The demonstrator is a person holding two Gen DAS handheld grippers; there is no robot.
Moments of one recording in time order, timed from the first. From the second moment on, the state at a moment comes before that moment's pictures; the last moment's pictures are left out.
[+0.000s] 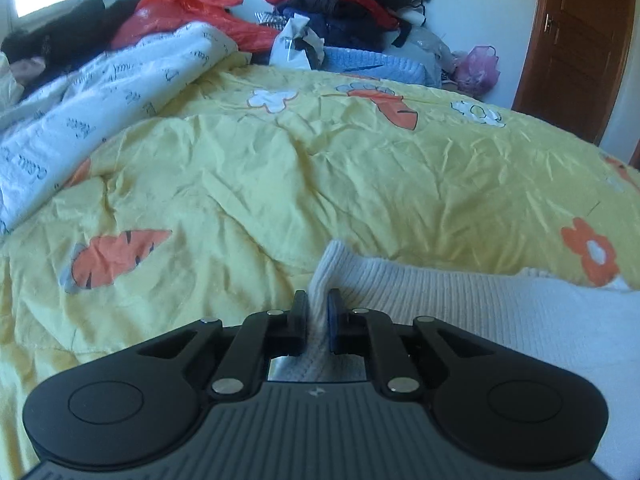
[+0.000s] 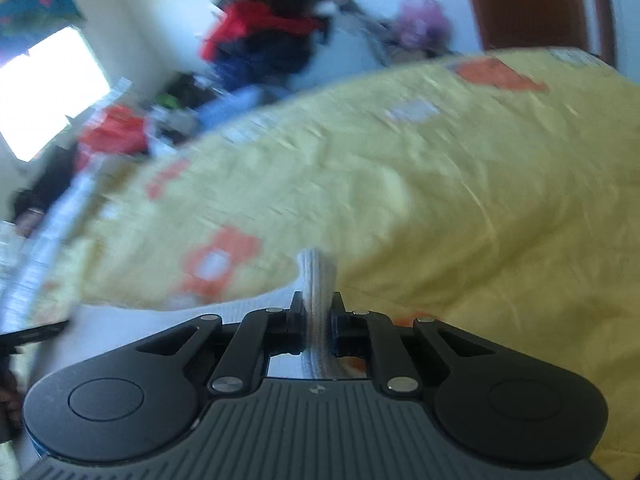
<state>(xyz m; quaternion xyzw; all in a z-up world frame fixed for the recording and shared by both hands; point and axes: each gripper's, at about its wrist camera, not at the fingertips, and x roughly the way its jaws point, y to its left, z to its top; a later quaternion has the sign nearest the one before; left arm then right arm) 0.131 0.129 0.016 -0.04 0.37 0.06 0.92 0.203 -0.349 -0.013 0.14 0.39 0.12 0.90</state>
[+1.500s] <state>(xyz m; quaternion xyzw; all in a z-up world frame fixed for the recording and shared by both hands) -0.097 0.197 0.015 -0.40 0.30 0.03 0.87 0.156 -0.278 -0.018 0.16 0.34 0.20 0.90</state>
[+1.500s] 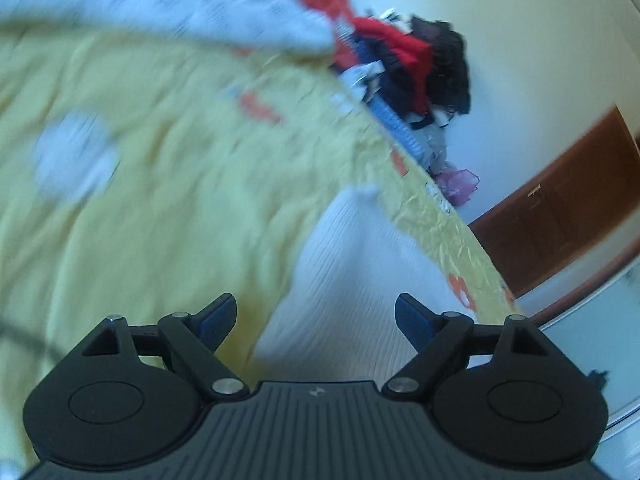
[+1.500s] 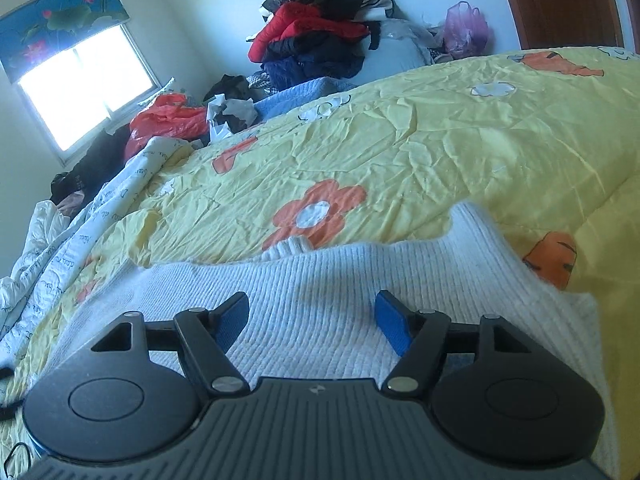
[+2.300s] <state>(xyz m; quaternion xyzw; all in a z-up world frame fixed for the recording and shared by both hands) -0.076 0.174 0.005 -0.42 0.32 0.08 0.85 0.151 -0.271 -0.014 0.13 0.35 0.19 0.91</state>
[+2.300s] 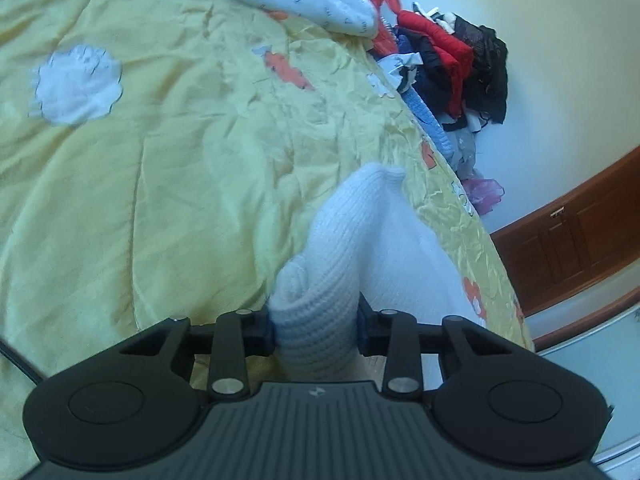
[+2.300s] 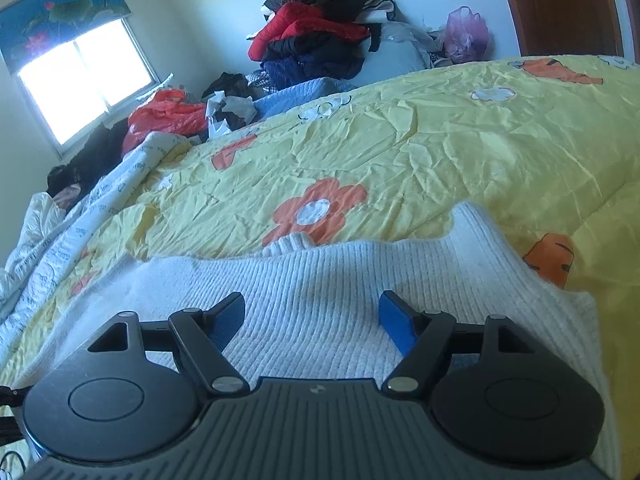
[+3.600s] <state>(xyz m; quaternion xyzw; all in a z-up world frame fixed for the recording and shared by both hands) -0.082 0.002 0.089 -0.02 0.21 -0.04 0.98 0.172 -0.034 0.091 -0.17 0.48 0.44 0.74</state>
